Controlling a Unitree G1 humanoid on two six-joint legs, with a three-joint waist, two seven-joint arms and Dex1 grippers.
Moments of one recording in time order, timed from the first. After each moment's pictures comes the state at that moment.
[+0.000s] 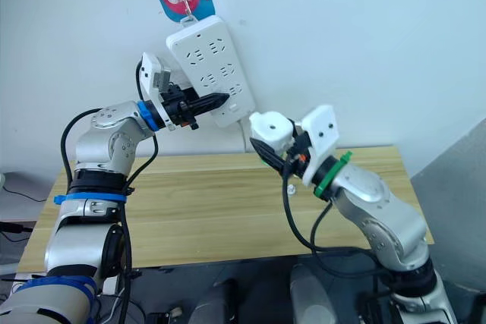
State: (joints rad) left arm -0.91 0.51 0.08 0.52 -0.37 0.28 -1.03; right arm -0.50 -0.38 0.14 -0.59 0.60 0.74 0.22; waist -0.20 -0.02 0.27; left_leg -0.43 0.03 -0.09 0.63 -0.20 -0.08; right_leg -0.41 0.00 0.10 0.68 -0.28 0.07
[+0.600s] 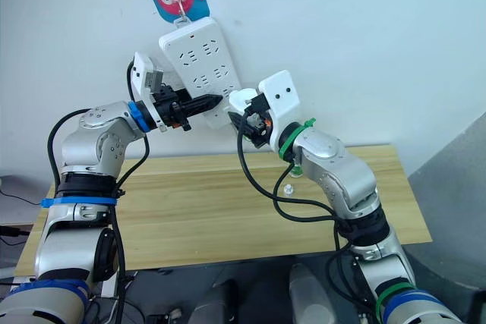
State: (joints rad) left arm -0.88 0.55 0.09 0.44 -0.39 0.36 -1.02; right arm -0.76 -0.18 0.22 -0.23 0.39 0.77 0.22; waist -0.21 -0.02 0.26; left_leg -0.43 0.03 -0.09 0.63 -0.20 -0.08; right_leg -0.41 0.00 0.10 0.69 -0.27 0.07
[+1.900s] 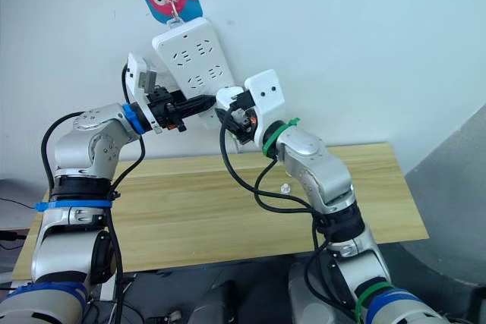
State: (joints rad) left arm -0.85 0.57 0.13 0.40 -0.41 0.44 -1.01; right arm -0.79 -0.02 0.19 -0.10 0.29 0.69 0.26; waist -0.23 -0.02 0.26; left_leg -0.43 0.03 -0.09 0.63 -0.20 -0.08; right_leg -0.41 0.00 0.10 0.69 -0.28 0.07
